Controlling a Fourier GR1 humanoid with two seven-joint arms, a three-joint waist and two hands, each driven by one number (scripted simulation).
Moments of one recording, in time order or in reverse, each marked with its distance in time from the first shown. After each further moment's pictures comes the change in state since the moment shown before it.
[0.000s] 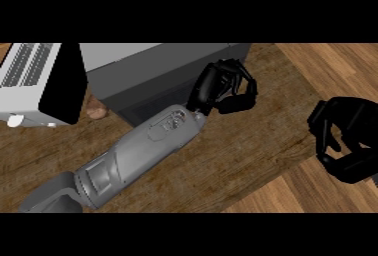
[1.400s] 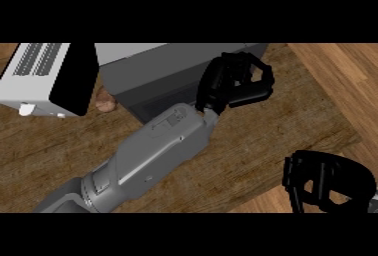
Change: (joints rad) left arm 0.026 -0.060 0.178 -0.110 0.327 -0.114 0.019; right arm 0.175 0.012 0.192 -0.236 -0.047 0.025 0.101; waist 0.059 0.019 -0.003
